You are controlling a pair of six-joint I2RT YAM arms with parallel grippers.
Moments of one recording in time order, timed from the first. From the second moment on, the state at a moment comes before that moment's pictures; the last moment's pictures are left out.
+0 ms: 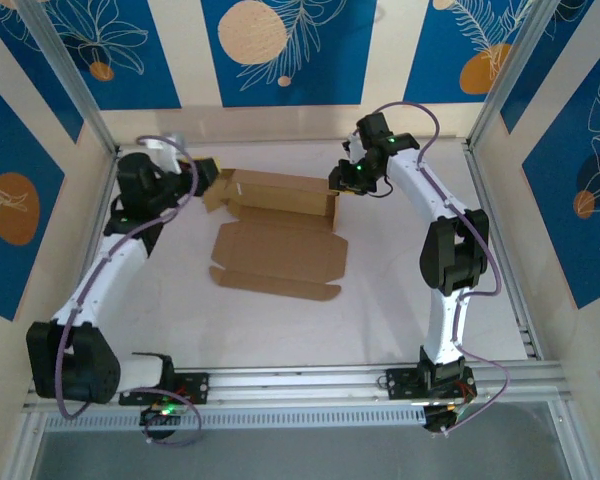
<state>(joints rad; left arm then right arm) -0.07 1.28 1.07 0.03 0.43 -0.36 0.28 2.00 1.86 -0.99 -0.37 0.31</state>
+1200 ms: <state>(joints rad) -0.08 1.84 1.40 -0.42 0.44 -0.02 0.27 2.00 1.87 -1.00 -0.37 0.29</state>
